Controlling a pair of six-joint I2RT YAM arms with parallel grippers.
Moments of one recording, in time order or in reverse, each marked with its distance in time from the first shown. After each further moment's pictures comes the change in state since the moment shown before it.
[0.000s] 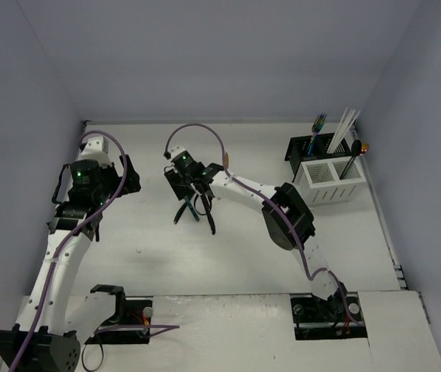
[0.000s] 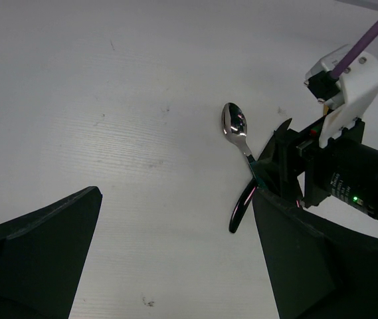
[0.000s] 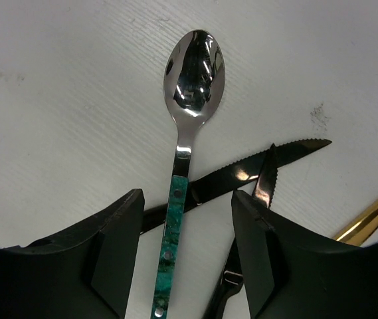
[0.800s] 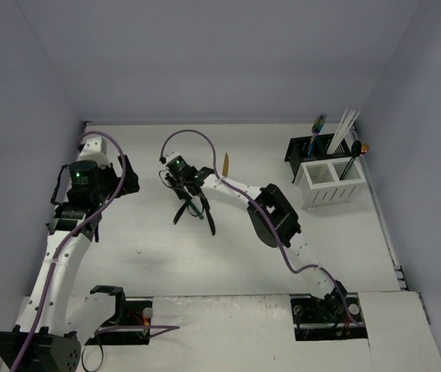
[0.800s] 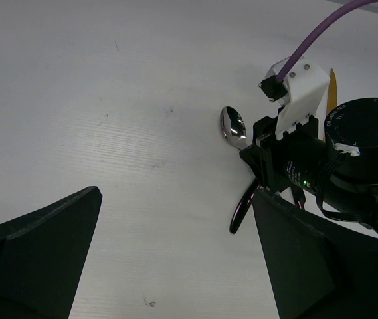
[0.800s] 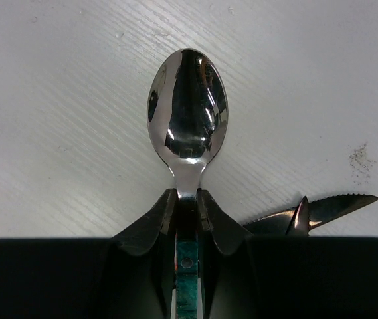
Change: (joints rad) left arm 0.011 0.000 0.000 0.000 0.000 -0.001; right arm 0.000 0.197 0.162 0.013 0.007 -0.009
